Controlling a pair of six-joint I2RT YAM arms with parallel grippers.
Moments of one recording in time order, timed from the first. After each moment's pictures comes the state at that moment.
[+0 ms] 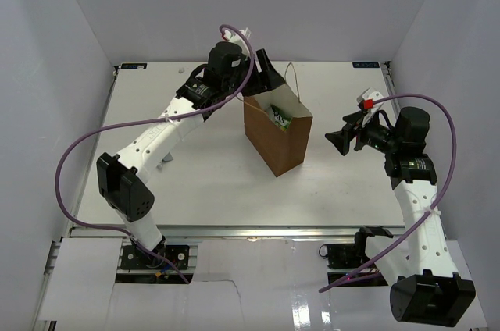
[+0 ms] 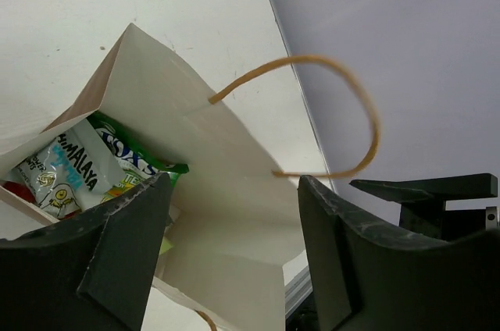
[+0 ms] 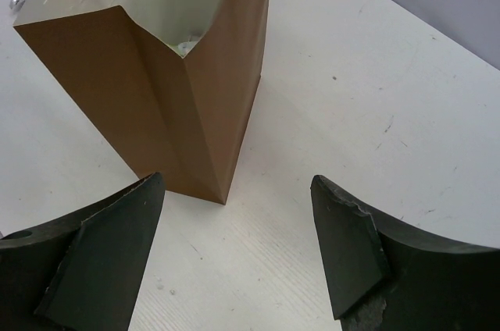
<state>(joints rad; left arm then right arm) -0.64 1.71 1.76 -0.39 0.13 -0.69 -0.06 0.87 0.85 -0.31 -0.83 -0.31</state>
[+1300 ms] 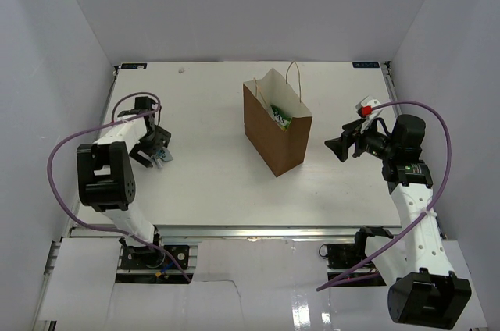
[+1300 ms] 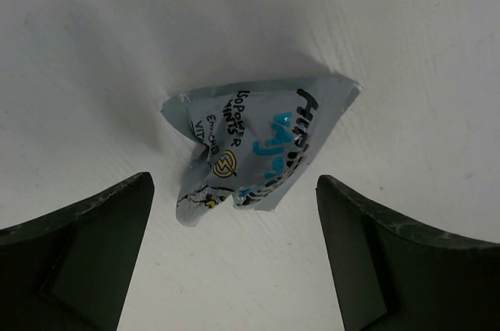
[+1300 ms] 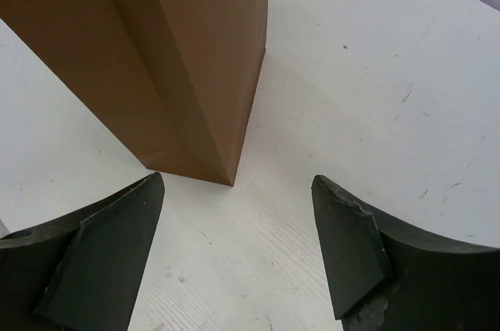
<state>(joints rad) 0.06 1.70 1.13 -0.73 -0.27 -0.98 -0.08 0.86 0.75 -0.28 -0.83 -0.30</state>
